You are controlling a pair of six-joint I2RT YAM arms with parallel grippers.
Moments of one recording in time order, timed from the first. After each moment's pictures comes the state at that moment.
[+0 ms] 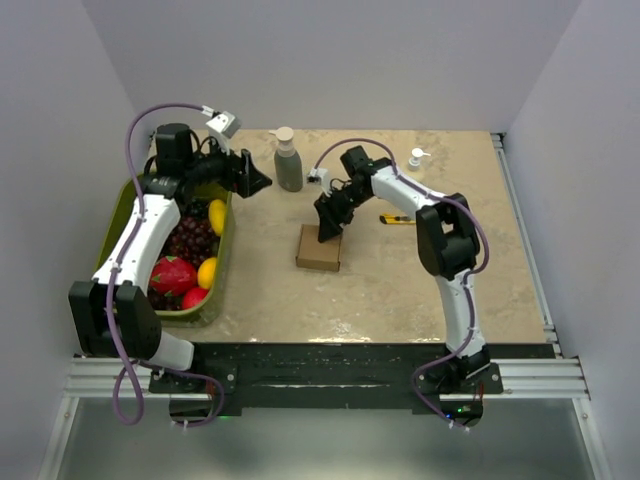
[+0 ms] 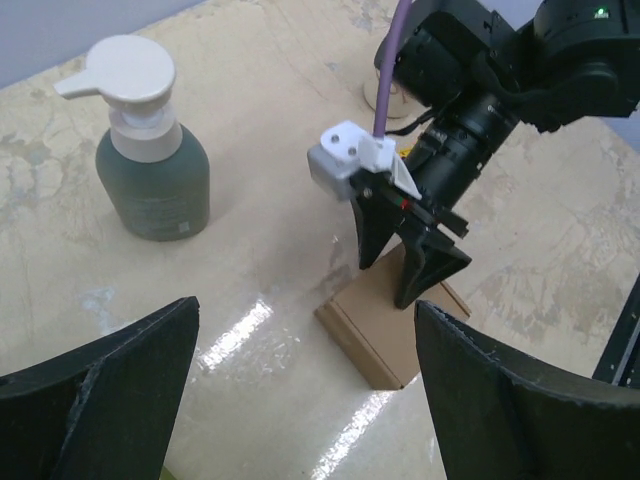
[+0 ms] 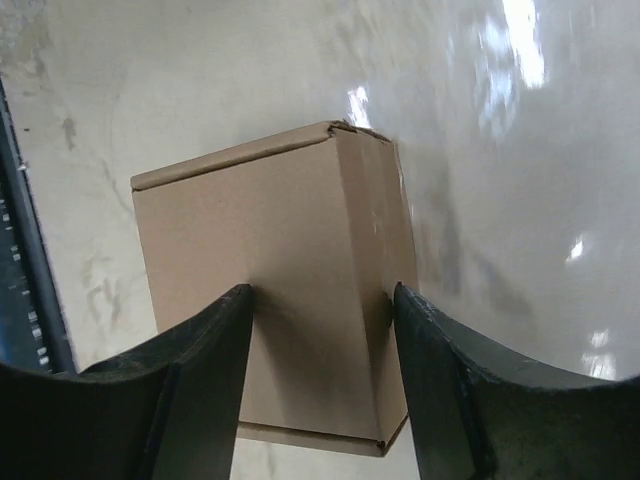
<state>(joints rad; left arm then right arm) -0.07 1.46 1.31 -0.29 0.77 0.07 0.49 2.26 1.84 -0.81 -0.75 -0.49</state>
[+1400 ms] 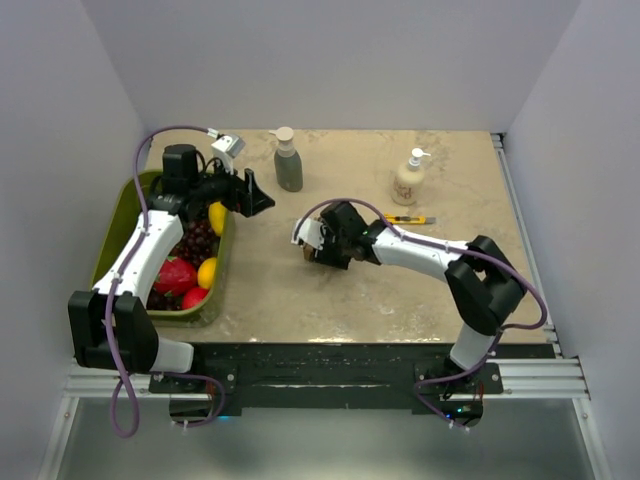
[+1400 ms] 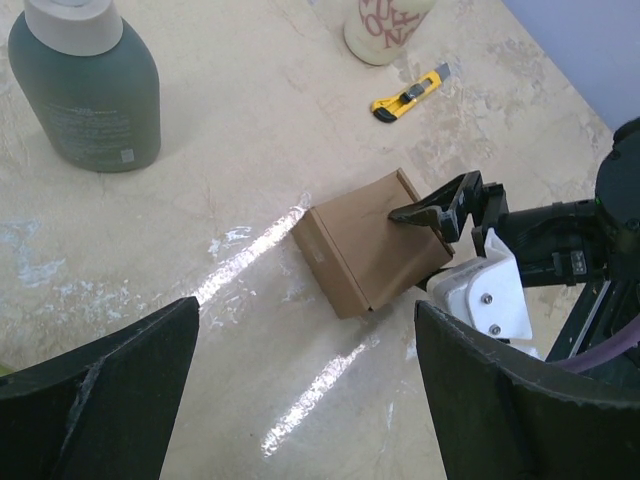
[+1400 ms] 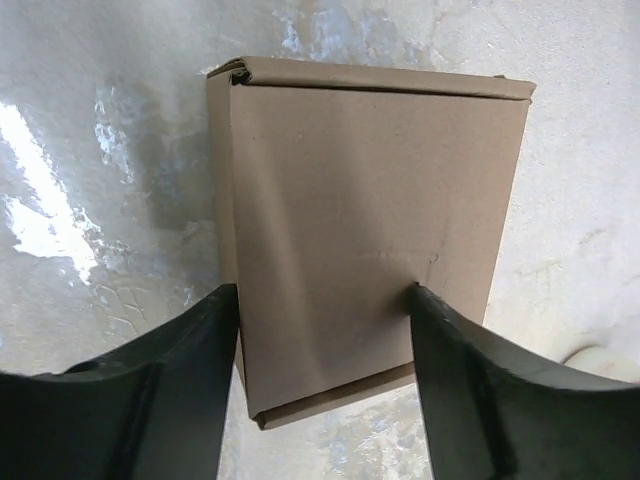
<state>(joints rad) -0.09 1.39 1.13 -0.28 0.77 0.01 0.79 1.74 1.10 -0.28 0.05 -0.66</state>
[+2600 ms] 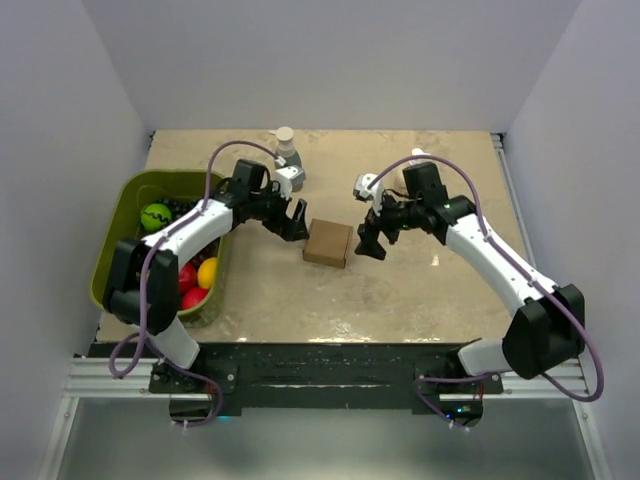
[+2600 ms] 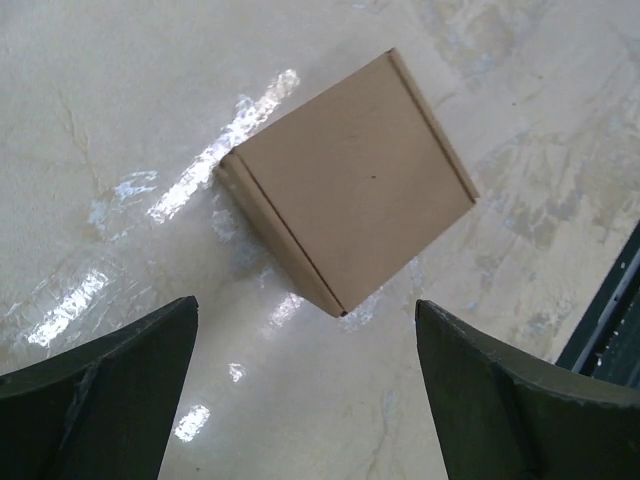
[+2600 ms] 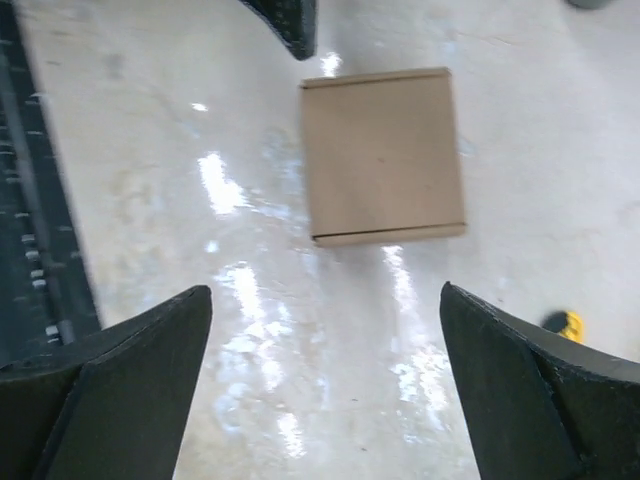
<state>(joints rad) -0.37 1.65 1.18 -0.36 0.57 0.10 0.39 1.44 1.20 -0.64 -0.69 -0.57</state>
